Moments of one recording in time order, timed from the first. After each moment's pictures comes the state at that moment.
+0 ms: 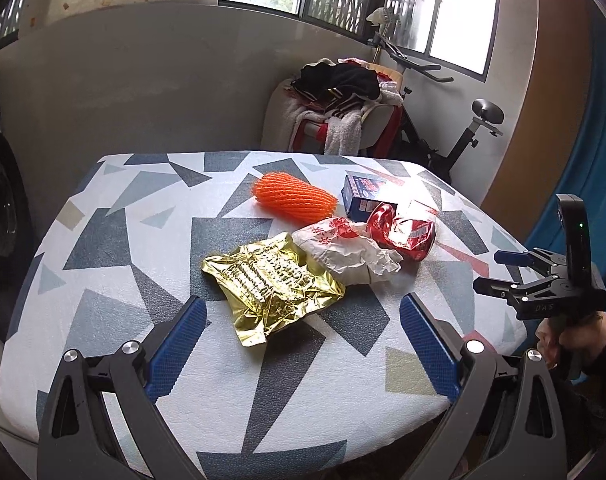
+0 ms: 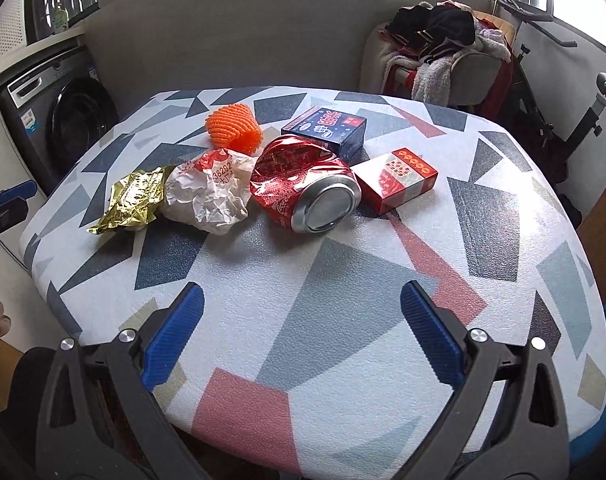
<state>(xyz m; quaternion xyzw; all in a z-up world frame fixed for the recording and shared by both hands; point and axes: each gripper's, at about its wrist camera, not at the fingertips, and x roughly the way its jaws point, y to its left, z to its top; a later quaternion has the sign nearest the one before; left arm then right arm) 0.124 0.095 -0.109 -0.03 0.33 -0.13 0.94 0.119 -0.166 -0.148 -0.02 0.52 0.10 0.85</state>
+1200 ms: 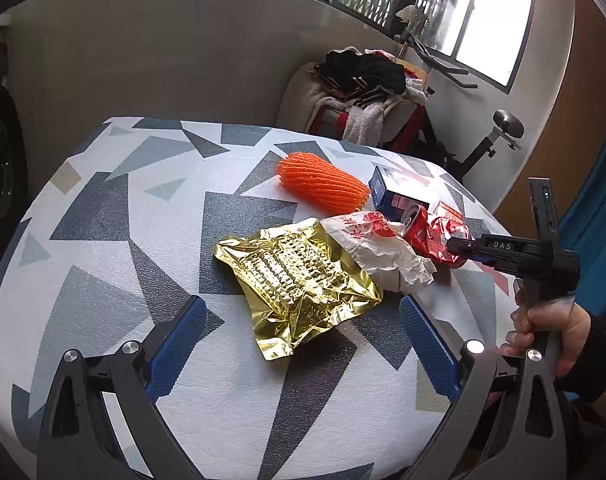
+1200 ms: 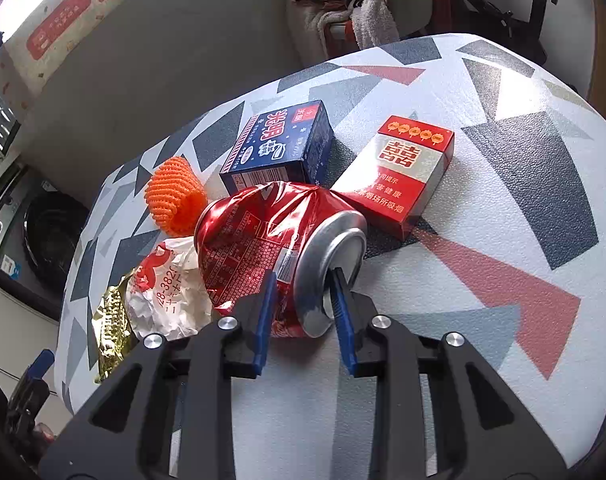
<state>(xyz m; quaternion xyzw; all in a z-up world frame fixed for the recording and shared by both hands) 0.157 0.119 -0.141 -0.09 0.36 -0.11 0.92 0.203 -0.180 -0.205 0.17 0.54 0.01 0.82</state>
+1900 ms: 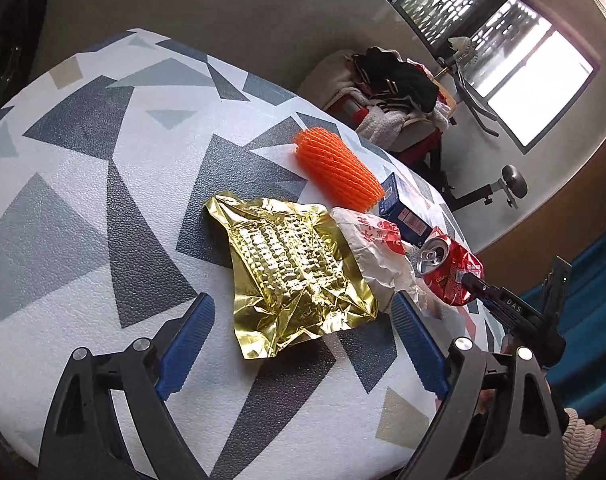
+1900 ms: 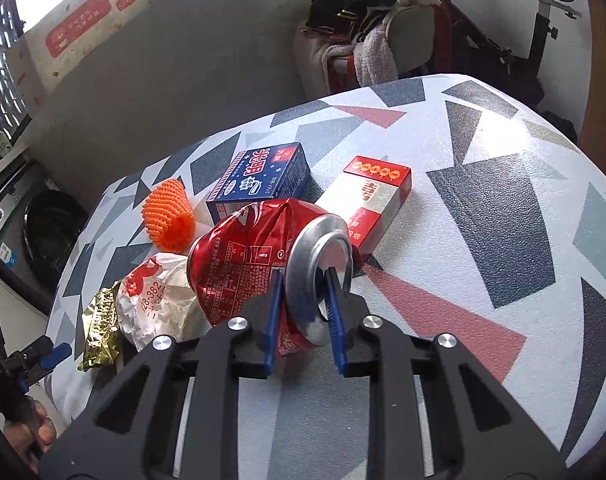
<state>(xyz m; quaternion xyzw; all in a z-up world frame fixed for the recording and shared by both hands) 0.188 0.141 -0.175 -0.25 0.40 -0.10 0.87 0.187 -0.210 -0.182 0.15 0.49 0.01 0.86</state>
